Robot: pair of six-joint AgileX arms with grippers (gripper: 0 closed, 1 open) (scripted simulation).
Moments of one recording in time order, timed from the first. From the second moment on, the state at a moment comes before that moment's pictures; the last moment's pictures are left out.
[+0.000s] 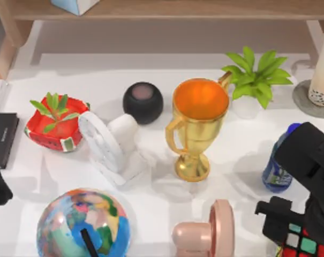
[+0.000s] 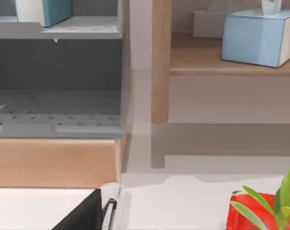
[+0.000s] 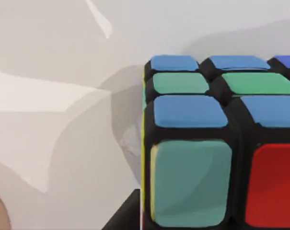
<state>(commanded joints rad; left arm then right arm) 0.00 0.00 0.00 0.00 0.00 0.00 0.67 1.37 0.75 -0.95 0.00 1.05</state>
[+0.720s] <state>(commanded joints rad) 0.00 0.00 0.00 0.00 0.00 0.00 0.65 1.29 0.87 -0.99 -0.02 1.00</state>
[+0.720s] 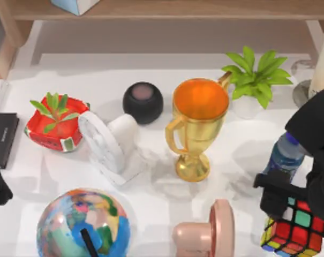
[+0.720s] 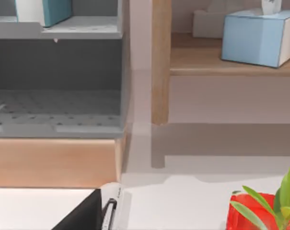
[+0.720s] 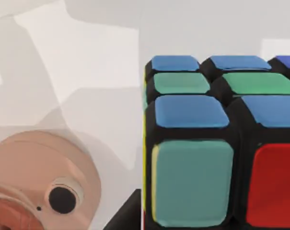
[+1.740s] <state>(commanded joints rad) 0.00 0.00 0.00 0.00 0.00 0.00 0.34 1.47 1.47 -0.01 0.31 0.11</state>
